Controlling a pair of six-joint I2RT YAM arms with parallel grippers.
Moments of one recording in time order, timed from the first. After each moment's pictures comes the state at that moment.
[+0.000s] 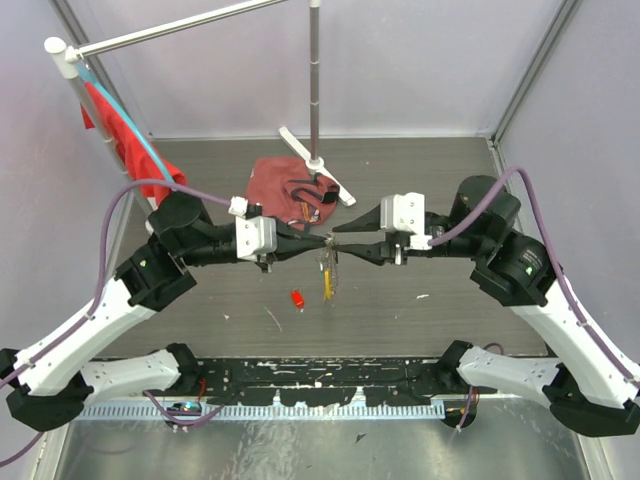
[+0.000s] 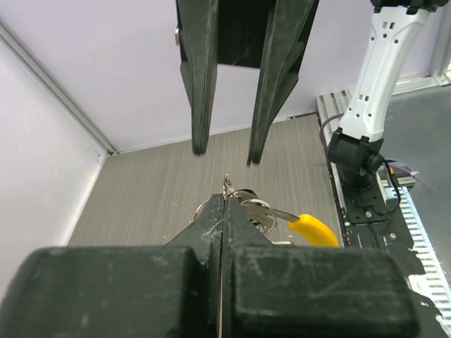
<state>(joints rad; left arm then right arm) -0.92 1.01 1.26 -0.22 0.60 0.33 0.81 1.00 1.47 -0.56 -0.68 -0.46</state>
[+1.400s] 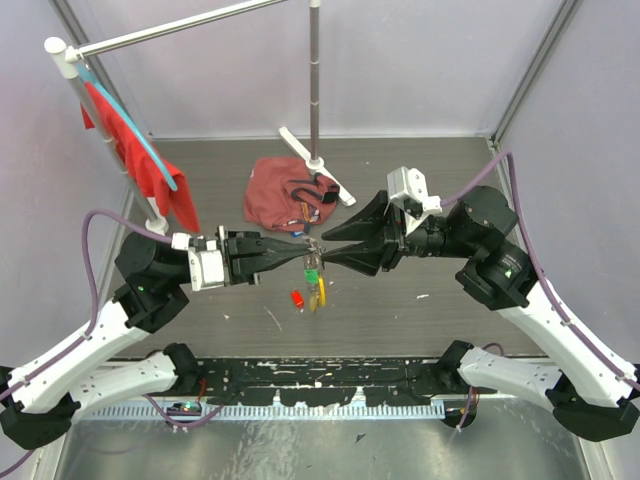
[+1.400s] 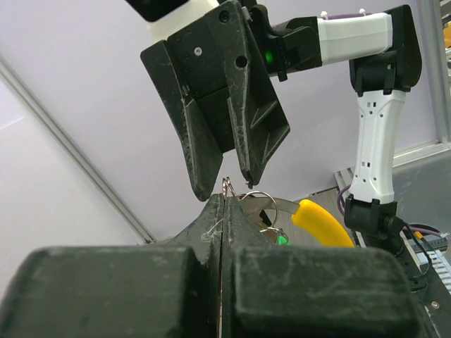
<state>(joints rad) -0.92 0.82 0.97 0.30 0.65 0.23 0.81 0.94 1.30 -0.17 -0.75 0.08</state>
